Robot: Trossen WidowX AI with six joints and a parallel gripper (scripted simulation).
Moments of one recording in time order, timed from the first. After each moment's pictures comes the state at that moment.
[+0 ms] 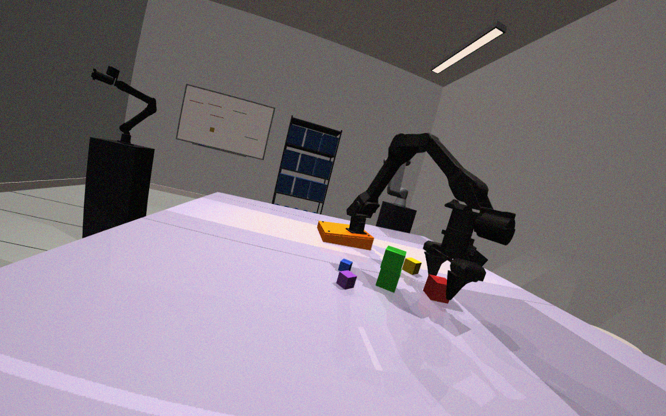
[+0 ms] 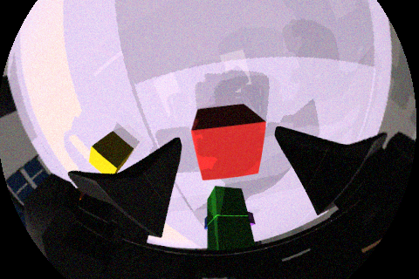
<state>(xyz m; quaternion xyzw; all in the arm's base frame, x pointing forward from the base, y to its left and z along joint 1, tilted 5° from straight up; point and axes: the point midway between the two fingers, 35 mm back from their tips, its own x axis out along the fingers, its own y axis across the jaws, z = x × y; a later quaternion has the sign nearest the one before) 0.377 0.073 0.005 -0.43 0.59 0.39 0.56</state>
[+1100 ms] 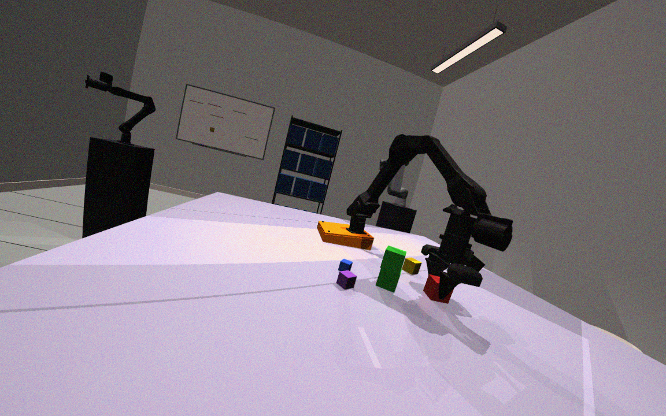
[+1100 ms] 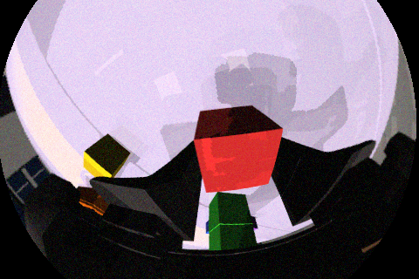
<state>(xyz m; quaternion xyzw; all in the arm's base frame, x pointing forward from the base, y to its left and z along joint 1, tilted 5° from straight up) 0.374 0.071 -0.008 -0.43 0.59 0.39 0.56</state>
